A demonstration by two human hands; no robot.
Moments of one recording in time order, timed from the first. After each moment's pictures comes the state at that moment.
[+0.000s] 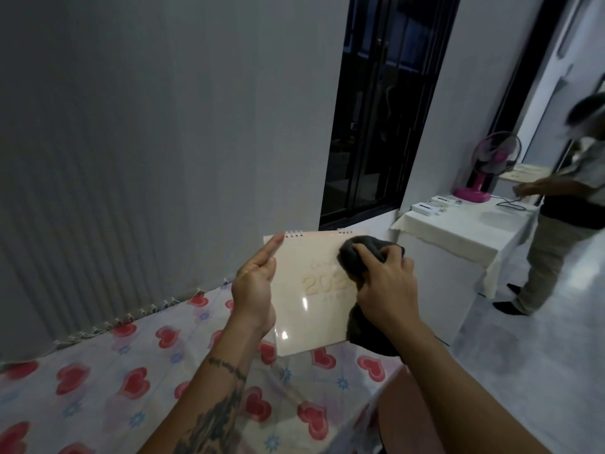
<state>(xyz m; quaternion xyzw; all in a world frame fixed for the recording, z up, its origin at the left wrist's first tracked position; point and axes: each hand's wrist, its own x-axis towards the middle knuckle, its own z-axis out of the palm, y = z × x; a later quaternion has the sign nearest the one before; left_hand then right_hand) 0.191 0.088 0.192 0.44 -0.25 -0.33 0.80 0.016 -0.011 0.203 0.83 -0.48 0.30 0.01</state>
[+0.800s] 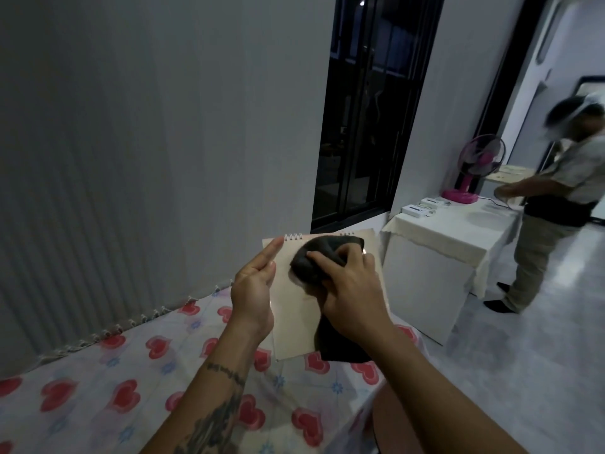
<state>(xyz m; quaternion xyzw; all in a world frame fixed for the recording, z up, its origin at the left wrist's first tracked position) 0.184 0.079 0.193 0.44 -0.29 -0.31 0.79 0.037 0.015 0.206 0.88 -0.35 0.33 0.03</state>
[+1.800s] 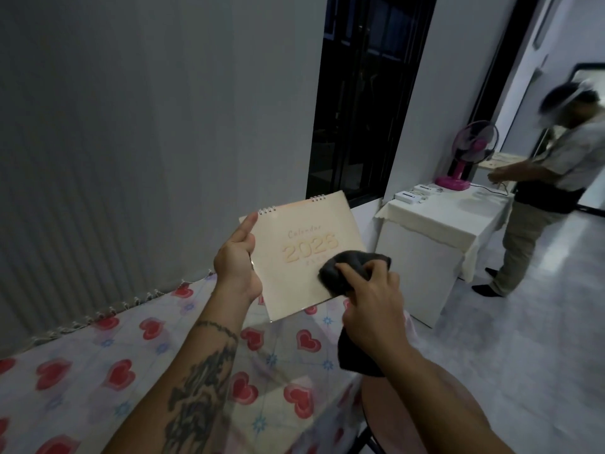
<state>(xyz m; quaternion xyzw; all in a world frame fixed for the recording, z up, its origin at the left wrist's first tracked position) 0.196 0.068 0.206 0.41 -0.12 -0.37 0.83 -0.009 0.029 0.170 0.83 -0.46 0.31 0.02</state>
